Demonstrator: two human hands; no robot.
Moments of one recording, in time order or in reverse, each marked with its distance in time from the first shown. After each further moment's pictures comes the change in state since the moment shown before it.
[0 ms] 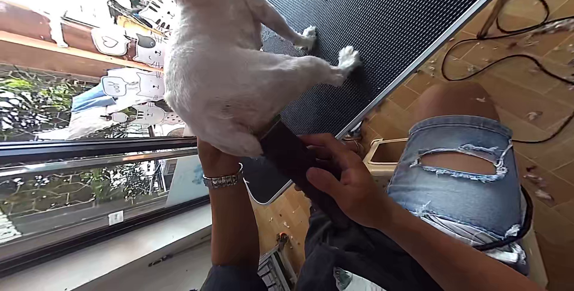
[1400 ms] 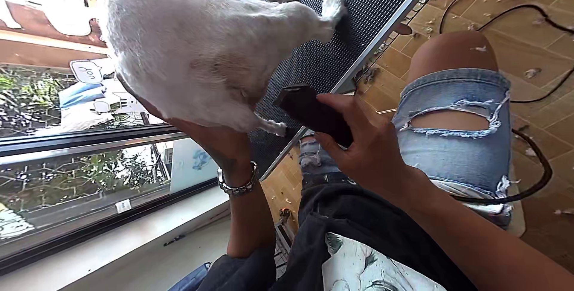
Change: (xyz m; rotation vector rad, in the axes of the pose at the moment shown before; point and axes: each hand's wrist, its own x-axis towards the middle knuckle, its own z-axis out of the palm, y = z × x) left_hand -0.049 -0.036 0.045 1.016 0.071 0.548; right_hand -0.030 0.001 -0.035 -1.024 0.304 -0.316
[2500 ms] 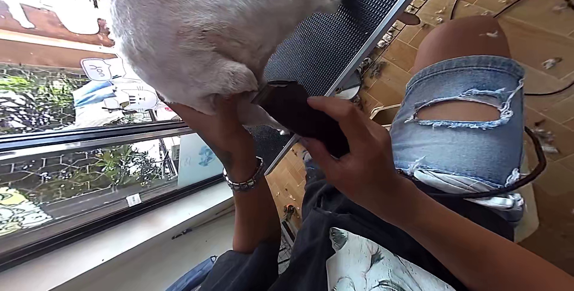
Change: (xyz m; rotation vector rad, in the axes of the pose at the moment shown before) left_hand 0.011 0.008 0.013 -0.186 0.076 -0.077; right_hand -0.005 -0.031 0.011 0.126 0.140 -0.037
